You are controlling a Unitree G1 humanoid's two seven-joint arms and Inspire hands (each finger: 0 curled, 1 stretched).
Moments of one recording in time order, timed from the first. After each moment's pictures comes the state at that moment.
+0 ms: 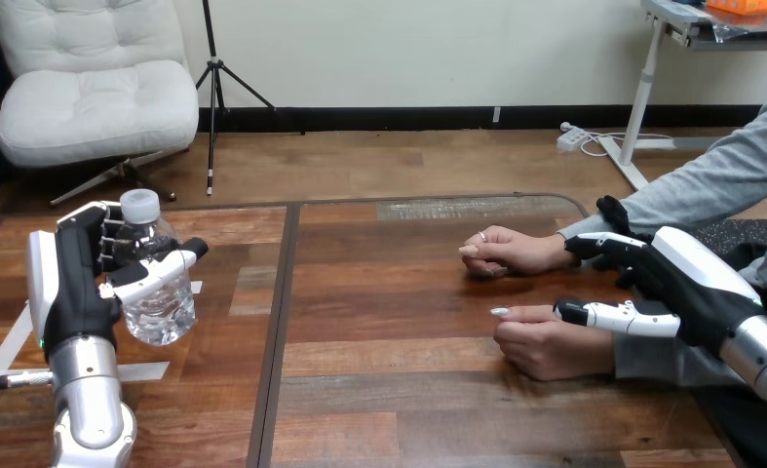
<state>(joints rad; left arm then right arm) -0.44 0.34 0.10 1.04 0.19 -0.57 0.40 -0.52 -0.64 0.15 1.14 -0.48 -0.77 0.03</state>
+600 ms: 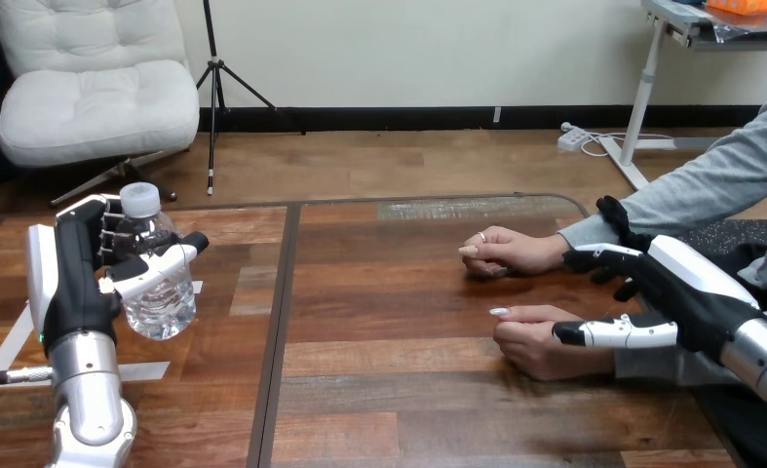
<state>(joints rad) -0.44 0.34 0.10 1.02 0.19 -0.57 0.40 -0.52 -0.64 0.15 1.14 -0.47 -0.75 0.10</state>
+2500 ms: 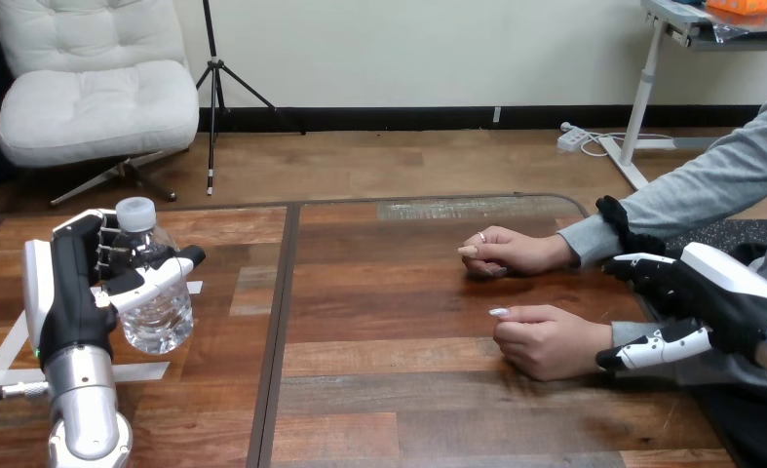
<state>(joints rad) -0.39 0.34 0.10 0.99 0.17 -0.56 0.39 -0.53 -0.71 0.17 1.14 -0.49 -0.64 0.14</state>
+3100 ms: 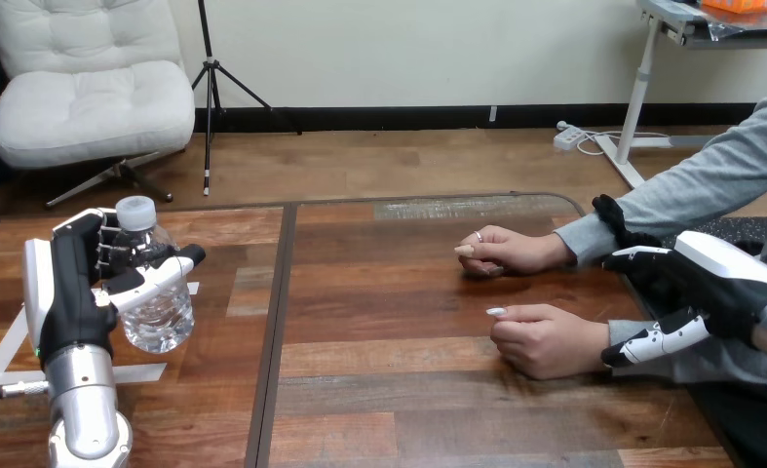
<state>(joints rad) -0.39 0.34 0.10 0.98 0.16 -0.56 0.38 -0.60 -0.72 0.22 1.14 -0.55 -0.59 0.14</state>
